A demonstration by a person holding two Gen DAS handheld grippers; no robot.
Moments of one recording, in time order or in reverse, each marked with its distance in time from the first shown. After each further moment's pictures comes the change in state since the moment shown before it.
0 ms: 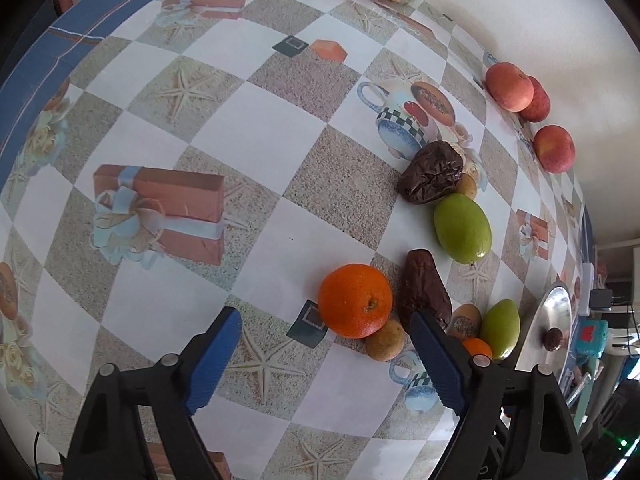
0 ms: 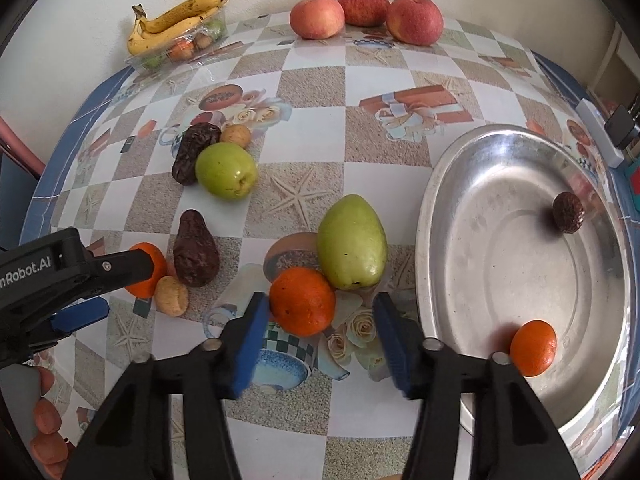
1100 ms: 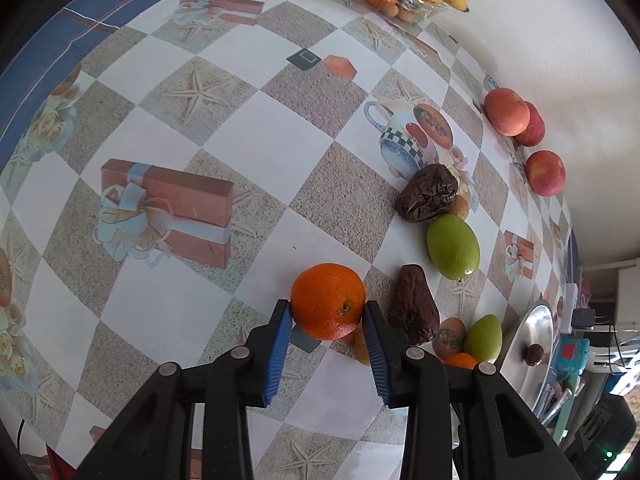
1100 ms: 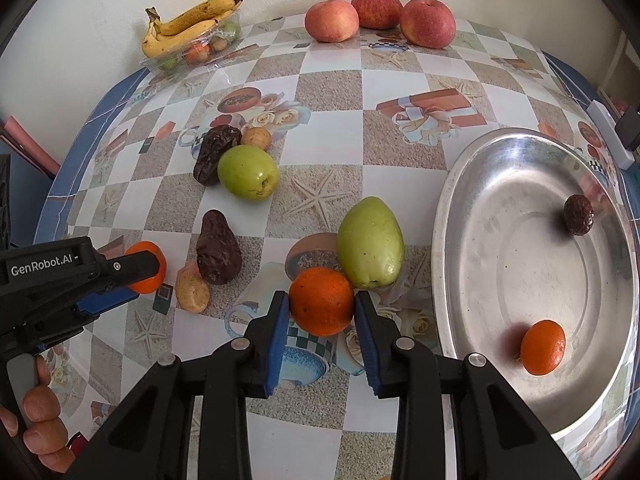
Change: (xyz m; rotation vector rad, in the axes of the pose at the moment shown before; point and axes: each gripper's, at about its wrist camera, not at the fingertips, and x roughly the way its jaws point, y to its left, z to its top) left arm -0.012 0.012 0.001 -0.059 -0.039 -0.064; right arm -0.006 0.004 -0.001 -0.016 -0.005 0.048
